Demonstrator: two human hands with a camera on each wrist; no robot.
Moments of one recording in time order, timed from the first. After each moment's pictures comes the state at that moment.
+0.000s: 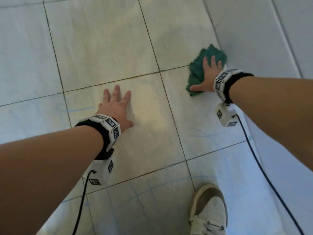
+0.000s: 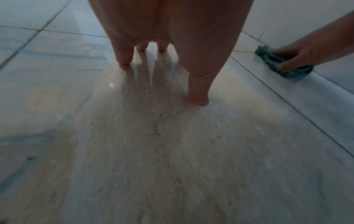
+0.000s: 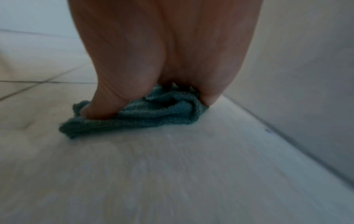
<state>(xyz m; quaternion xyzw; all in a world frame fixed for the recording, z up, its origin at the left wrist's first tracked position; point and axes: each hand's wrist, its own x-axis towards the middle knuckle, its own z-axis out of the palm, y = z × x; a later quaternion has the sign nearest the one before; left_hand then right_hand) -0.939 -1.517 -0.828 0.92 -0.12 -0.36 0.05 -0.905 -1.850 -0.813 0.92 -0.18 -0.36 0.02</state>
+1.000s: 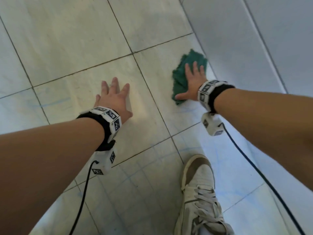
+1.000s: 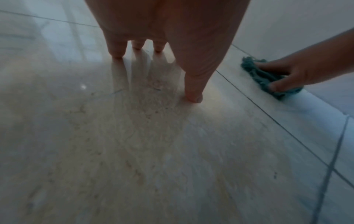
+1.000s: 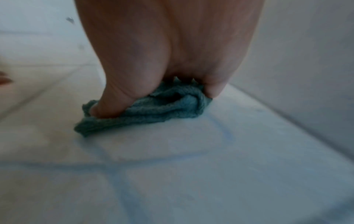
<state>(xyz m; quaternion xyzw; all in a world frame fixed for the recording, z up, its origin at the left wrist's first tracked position) -0.971 -1.562 -0.828 0.92 -0.20 -0.33 0.04 -1.017 -1.837 -0.806 0.91 -0.20 -0.36 -0.02</state>
